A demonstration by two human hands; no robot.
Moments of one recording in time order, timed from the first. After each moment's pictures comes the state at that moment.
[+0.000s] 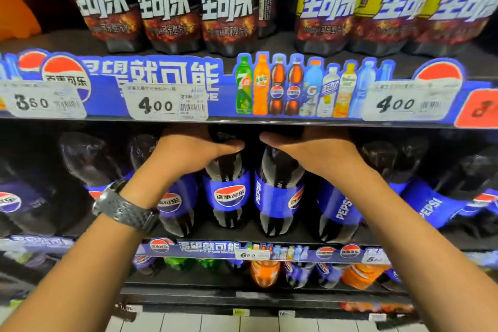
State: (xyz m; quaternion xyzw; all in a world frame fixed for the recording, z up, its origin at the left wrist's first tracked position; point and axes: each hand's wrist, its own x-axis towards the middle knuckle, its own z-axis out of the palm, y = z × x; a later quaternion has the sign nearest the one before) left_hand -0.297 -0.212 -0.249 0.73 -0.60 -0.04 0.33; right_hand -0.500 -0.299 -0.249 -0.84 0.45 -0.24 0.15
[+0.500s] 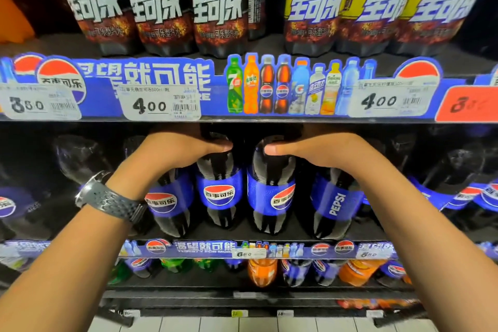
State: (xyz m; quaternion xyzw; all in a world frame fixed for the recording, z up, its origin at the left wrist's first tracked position) left_hand -0.288 -0.212 -0.237 0.75 -0.60 -0.11 0.26; right_hand -0.522 -0.305 -0.235 -0.85 0.40 -0.12 0.32
